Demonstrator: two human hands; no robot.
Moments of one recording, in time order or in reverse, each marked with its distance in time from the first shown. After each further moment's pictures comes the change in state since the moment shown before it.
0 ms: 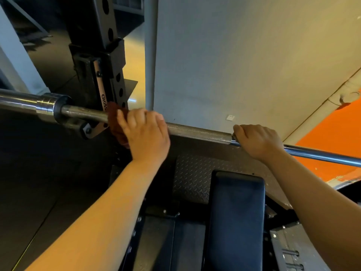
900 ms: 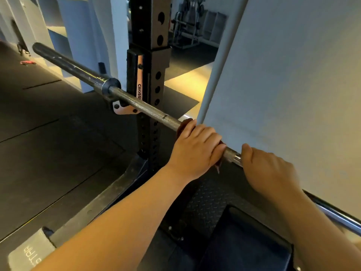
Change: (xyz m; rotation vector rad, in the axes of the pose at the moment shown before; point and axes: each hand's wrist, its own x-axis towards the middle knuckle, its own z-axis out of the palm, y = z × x) left_hand -0.042 0.091 0.036 0.091 0.167 0.366; right_hand 0.009 0.025 0.007 -0.135 0.090 -0.423
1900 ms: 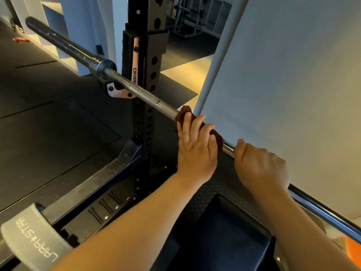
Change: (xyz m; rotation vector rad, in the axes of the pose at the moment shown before) left_hand -0.016 0.070 0.017 -0.301 0.142 -0.470; right_hand -0.019 0.009 0.005 0.013 0.119 0.145
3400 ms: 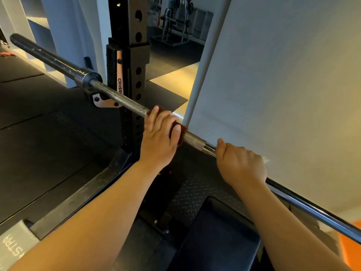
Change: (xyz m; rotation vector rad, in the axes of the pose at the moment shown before) left_hand 0.035 -0.060 -0.024 0.157 -0.086 0.124; right_hand -0.004 0.006 -0.008 -0.065 -0.002 -0.193
